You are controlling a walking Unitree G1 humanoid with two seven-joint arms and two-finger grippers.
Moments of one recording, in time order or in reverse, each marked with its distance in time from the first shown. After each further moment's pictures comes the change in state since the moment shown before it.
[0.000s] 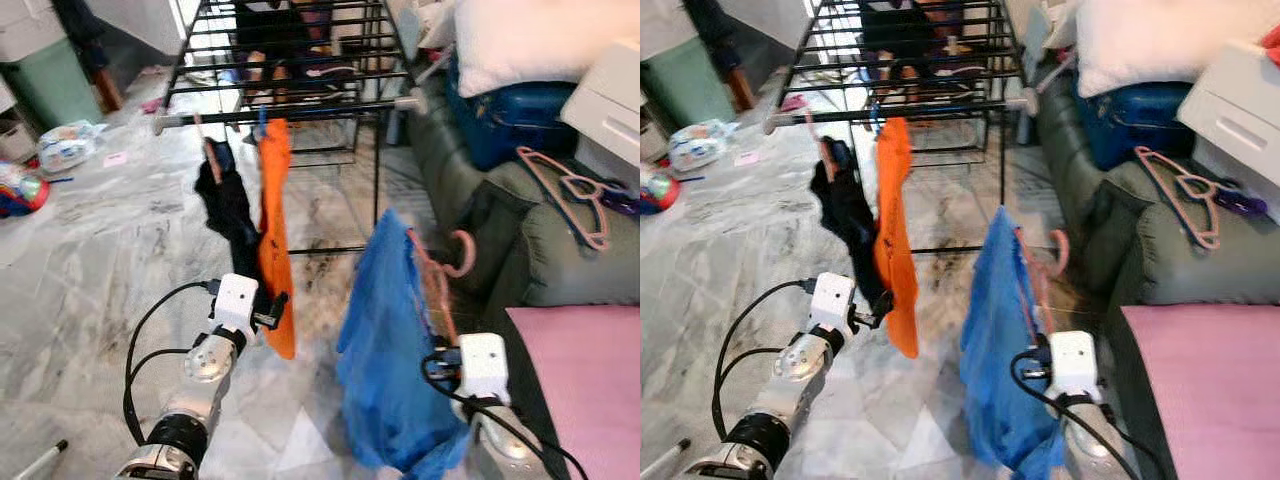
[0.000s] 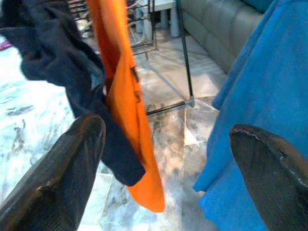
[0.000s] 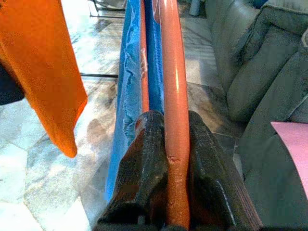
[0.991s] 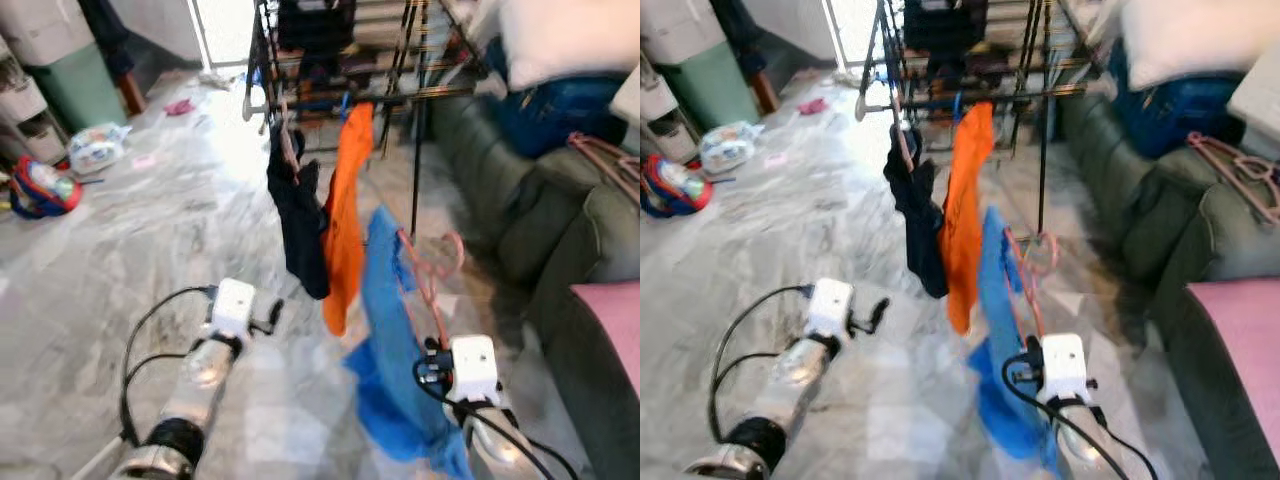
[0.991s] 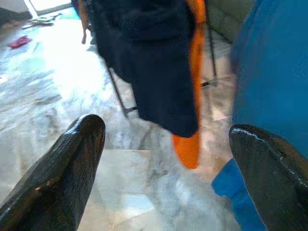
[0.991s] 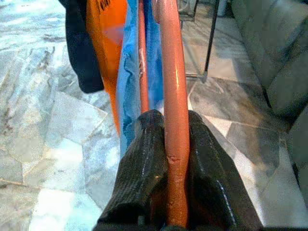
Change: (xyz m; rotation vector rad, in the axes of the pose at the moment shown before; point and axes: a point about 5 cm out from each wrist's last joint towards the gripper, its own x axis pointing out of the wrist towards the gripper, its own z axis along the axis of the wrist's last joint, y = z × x) left arm -0.002 -0.006 -0.008 0.023 0.025 -0.022; right arm -0.002 0.011 -0.004 0.005 -0.001 0.036
